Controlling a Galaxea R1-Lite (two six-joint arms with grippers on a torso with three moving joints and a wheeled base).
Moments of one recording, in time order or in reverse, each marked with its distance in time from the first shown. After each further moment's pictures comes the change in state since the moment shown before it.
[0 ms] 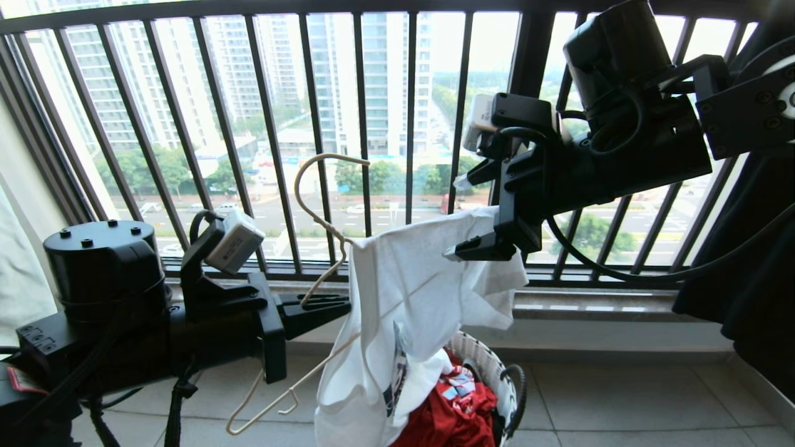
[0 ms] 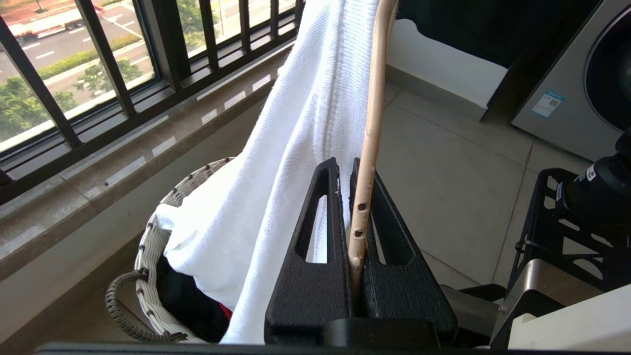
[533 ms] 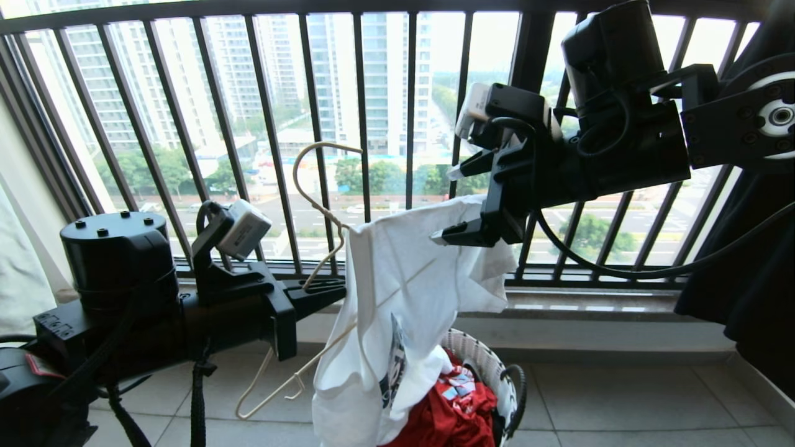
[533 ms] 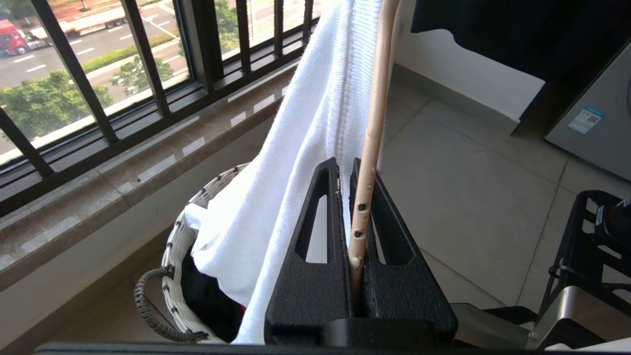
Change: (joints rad) left arm 0.002 0.031 -0.037 -0.005 0.086 -0.006; right arm 0.001 0.003 0.049 -0.147 0.000 0.054
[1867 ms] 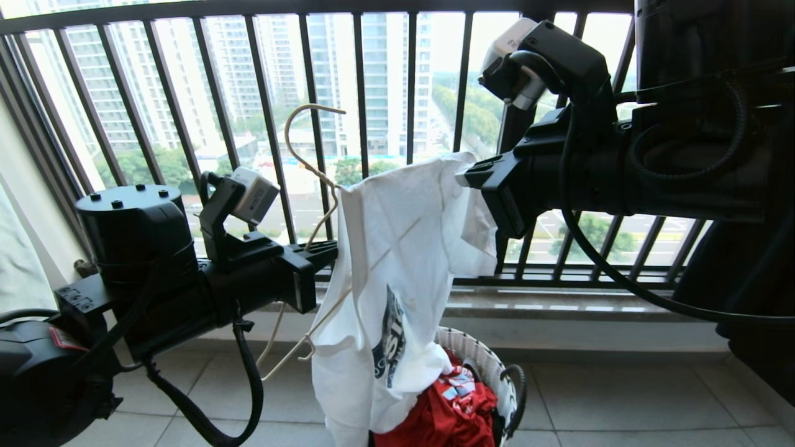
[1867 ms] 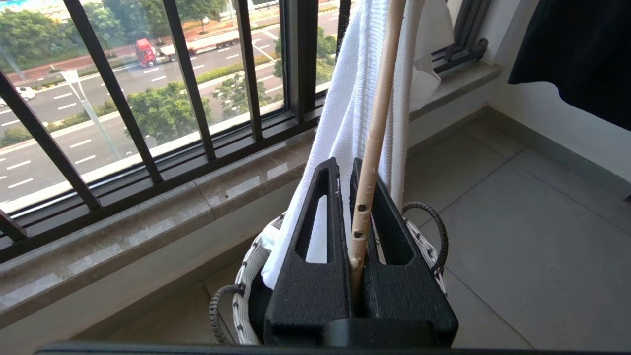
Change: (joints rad) left arm -0.044 0.035 -0.105 -0.003 0.290 -0.006; right arm 0.167 -0.187 0.268 -0.298 -0.434 0.323
